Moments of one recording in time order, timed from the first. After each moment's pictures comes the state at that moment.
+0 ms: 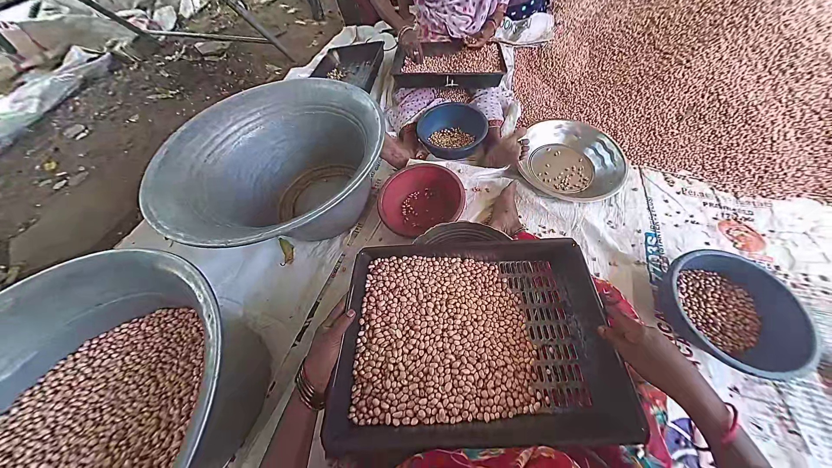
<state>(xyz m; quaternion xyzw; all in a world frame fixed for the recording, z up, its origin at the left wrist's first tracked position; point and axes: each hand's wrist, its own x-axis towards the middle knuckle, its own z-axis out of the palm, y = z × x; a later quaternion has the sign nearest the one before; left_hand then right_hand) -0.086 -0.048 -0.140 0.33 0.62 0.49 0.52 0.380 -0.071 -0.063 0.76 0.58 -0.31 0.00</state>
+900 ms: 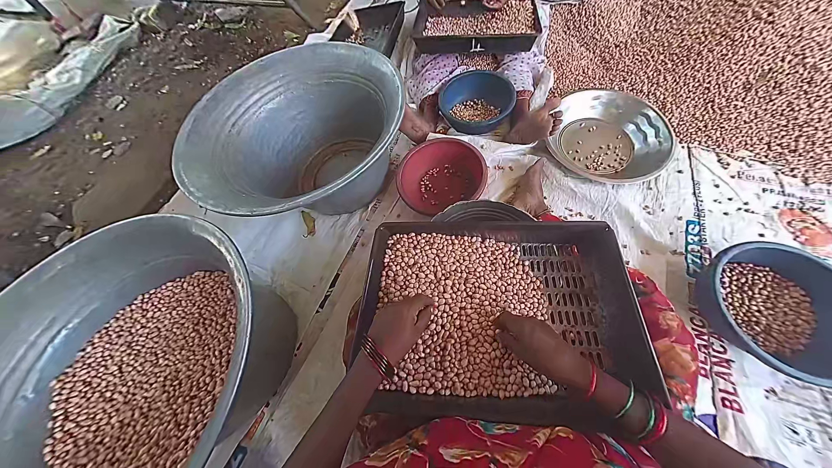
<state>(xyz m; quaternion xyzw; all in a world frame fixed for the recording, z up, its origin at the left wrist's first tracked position) -0.017 -0.046 -0.076 0.67 0.64 -0.02 0.36 0.238 -0.049 -0.099 0.51 0.72 -0.46 0.08</state>
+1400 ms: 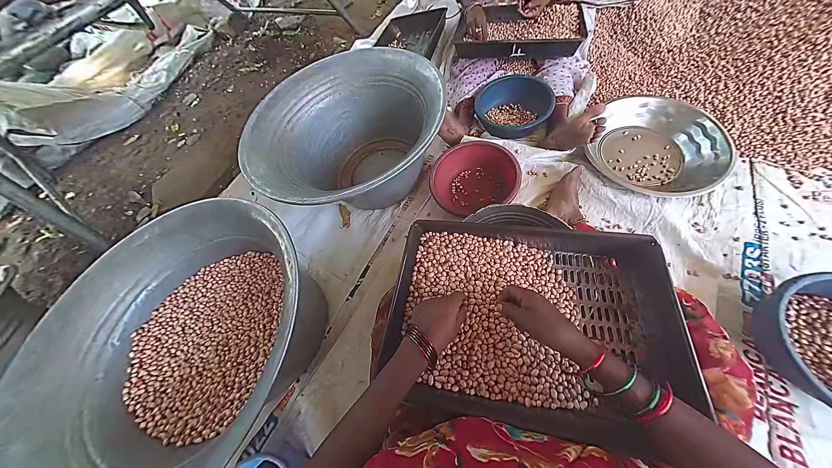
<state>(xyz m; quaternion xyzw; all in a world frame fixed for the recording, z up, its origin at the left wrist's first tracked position) -0.001 -0.035 -0.080 0.67 0.64 -0.15 0.35 0.197 -0.014 -0.090 0.52 0.63 -0.57 -0.07</state>
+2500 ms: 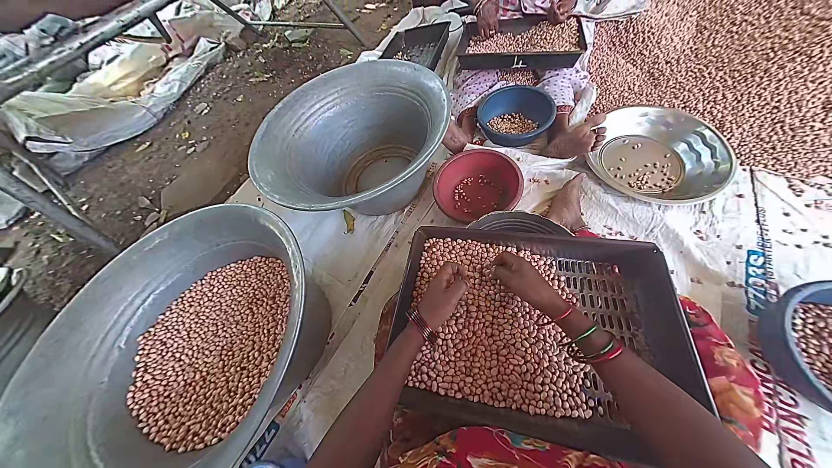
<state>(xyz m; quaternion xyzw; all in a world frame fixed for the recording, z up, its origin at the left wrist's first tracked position) -0.014 -0.016 -0.101 0.49 0.59 0.34 0.54 0.174 0.041 -0.110 0.52 0.64 -0.54 -0.17</state>
